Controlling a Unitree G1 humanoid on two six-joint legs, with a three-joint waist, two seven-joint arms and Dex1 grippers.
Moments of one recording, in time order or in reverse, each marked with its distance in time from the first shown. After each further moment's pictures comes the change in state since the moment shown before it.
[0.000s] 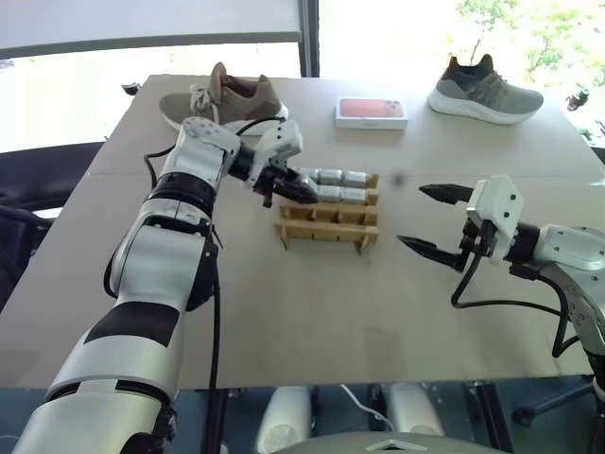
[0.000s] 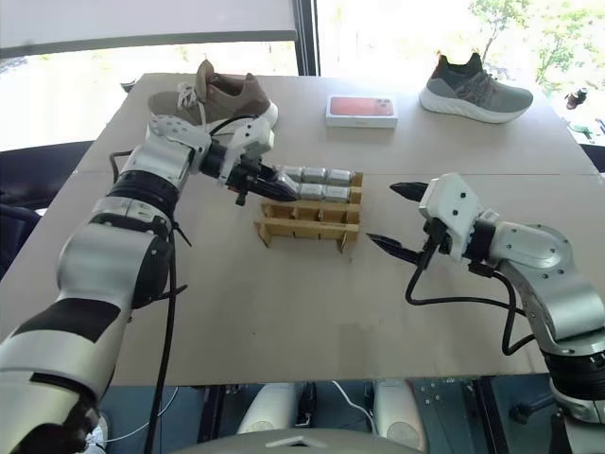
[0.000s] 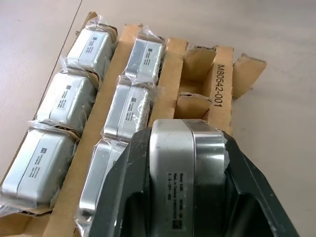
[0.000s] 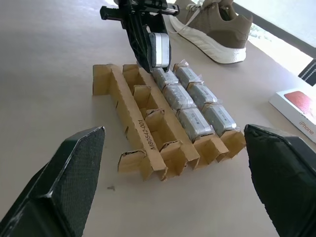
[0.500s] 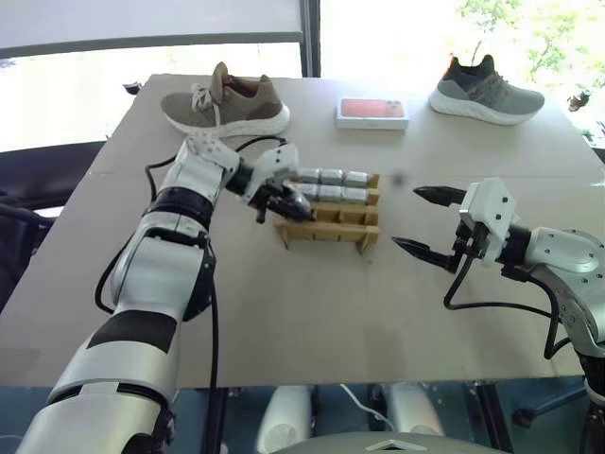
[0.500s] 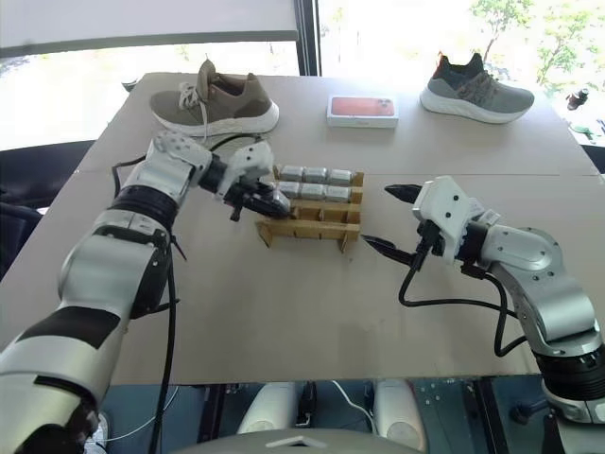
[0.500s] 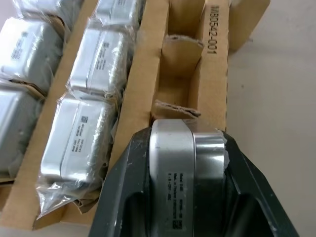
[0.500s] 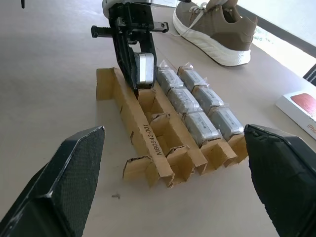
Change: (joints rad) left arm 0.070 0.021 -0.067 -0.014 0.063 -0.168 0.016; right arm 0.003 0.023 0.017 0.000 -0.013 -0.003 -0.011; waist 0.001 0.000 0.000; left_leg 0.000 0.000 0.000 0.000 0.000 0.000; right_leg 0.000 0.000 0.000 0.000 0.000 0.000
